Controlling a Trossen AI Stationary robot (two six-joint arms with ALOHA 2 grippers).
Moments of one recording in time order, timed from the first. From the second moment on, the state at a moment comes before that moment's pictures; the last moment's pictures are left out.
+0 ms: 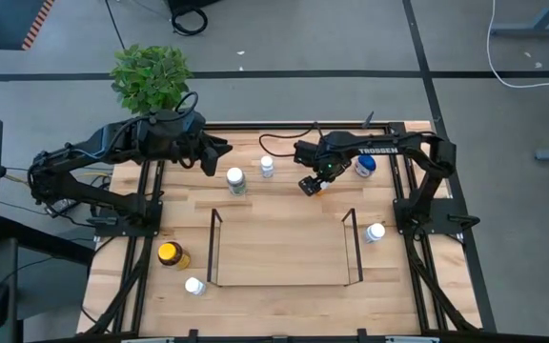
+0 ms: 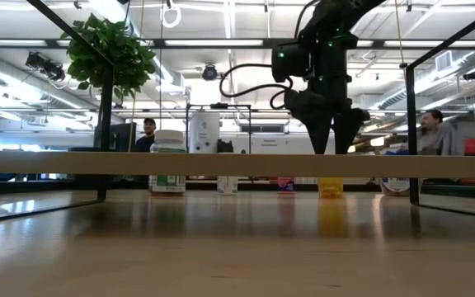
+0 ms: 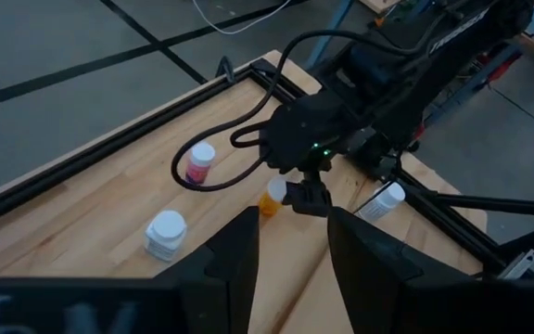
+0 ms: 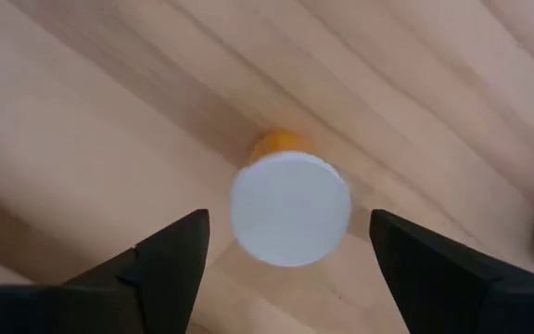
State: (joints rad) left arm 0.15 1.14 1.45 -0.79 -0.22 -0.56; right arm -0.30 1.75 1.30 -1.04 -0.01 0.63
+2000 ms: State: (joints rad) left arm 0.15 1.14 1.45 -0.80 -0.22 -0.56; right arm -0.30 1.76 1.22 -0.93 0.00 0.70
